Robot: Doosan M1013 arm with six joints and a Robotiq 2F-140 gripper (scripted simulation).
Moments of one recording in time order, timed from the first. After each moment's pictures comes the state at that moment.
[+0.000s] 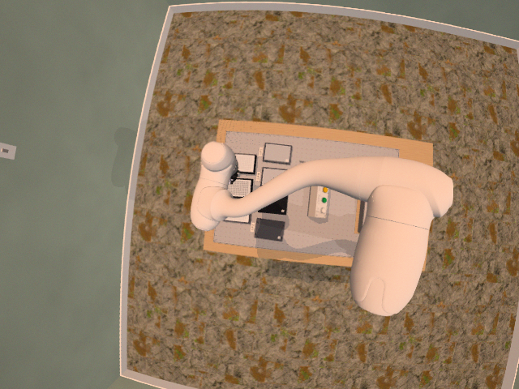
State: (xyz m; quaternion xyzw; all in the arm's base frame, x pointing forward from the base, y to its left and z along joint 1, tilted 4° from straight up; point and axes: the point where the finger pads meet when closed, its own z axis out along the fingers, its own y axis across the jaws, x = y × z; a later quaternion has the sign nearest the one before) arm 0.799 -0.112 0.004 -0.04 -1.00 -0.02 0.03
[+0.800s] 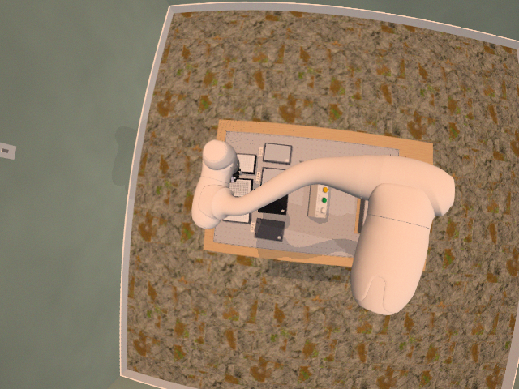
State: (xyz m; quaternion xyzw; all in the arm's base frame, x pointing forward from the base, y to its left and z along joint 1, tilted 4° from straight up) arm 0.793 -0.118 0.003 0.03 -1.00 -0.02 0.03
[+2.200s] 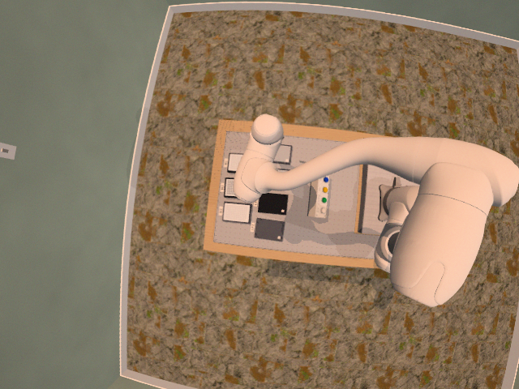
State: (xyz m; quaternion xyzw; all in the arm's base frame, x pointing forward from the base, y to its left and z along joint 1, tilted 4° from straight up) arm 0.629 -0.228 0.009 0.92 -0.39 -0.04 0.03
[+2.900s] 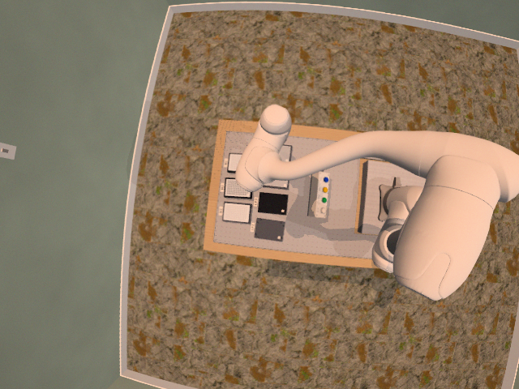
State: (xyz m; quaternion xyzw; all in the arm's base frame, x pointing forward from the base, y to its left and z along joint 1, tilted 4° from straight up) arm 0.612 -0.239 0.009 1.00 -0.05 -0.03 -0.02
